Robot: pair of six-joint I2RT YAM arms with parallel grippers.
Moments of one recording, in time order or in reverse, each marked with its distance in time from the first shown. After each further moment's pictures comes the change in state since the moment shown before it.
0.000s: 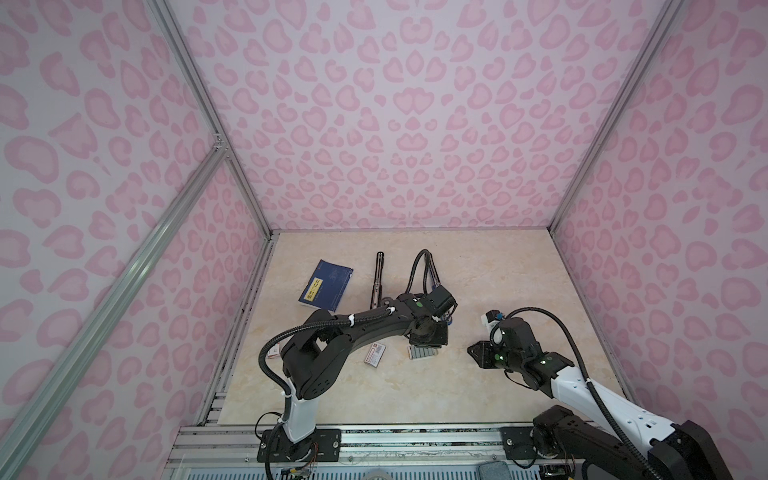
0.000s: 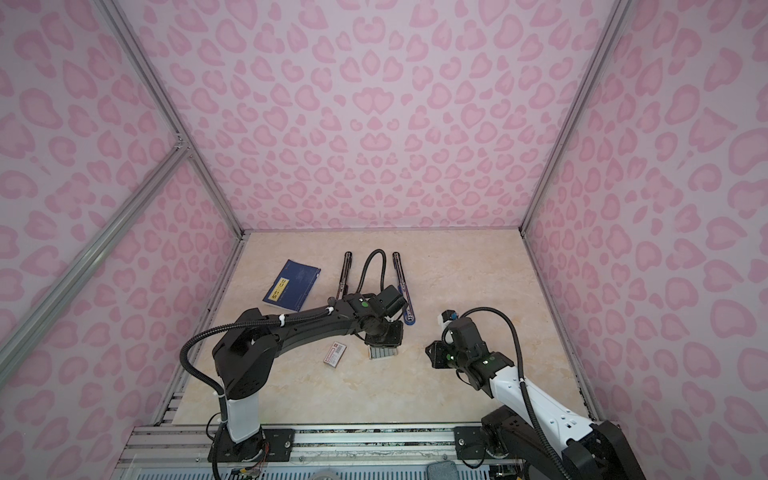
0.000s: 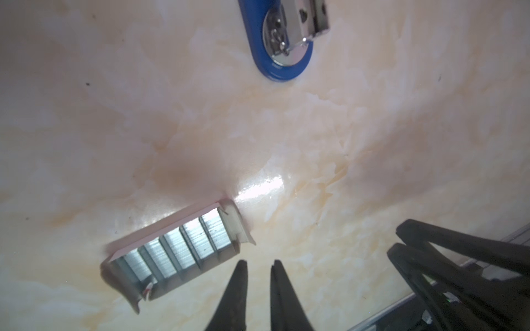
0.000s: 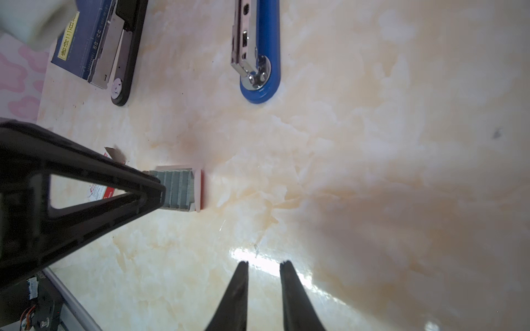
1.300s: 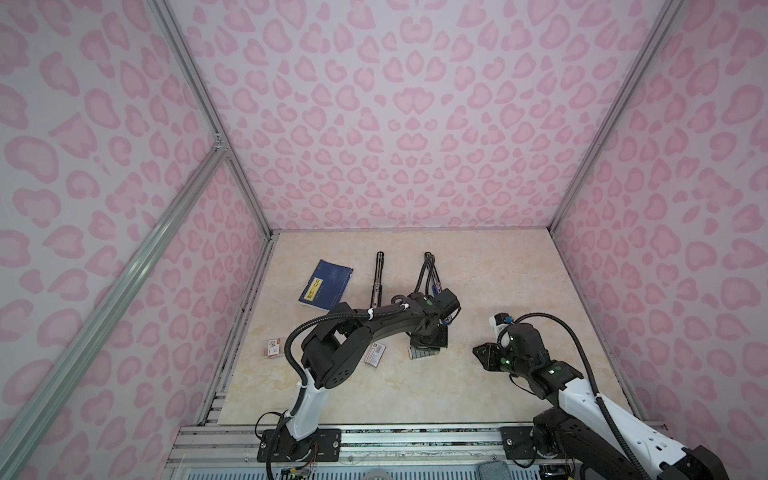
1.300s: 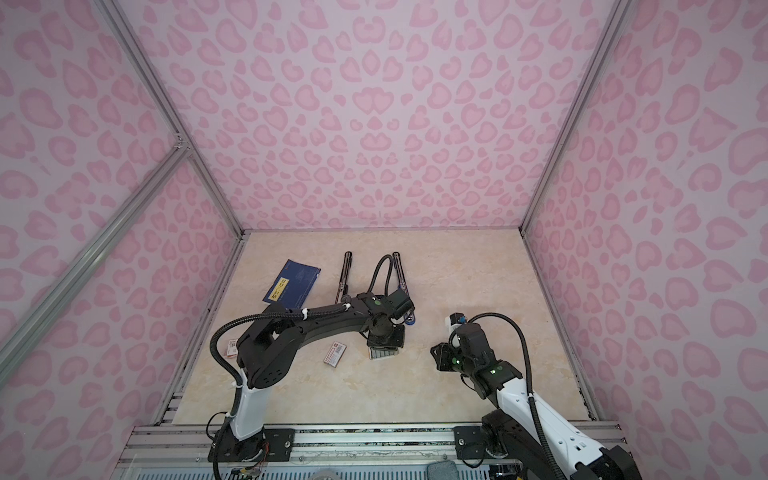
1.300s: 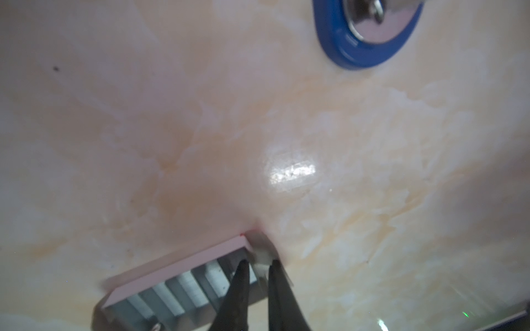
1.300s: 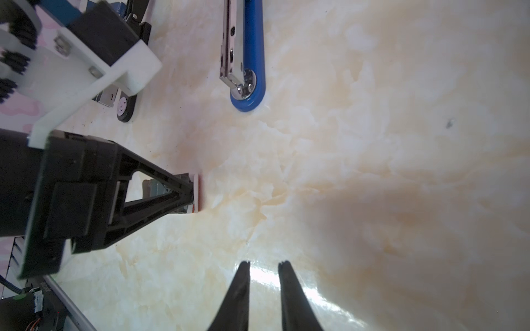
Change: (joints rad) left arm 0.001 0.143 0.103 -0.097 -0.034 0.002; right arm -0.037 -0.120 -0.061 -0.003 0.003 0.025
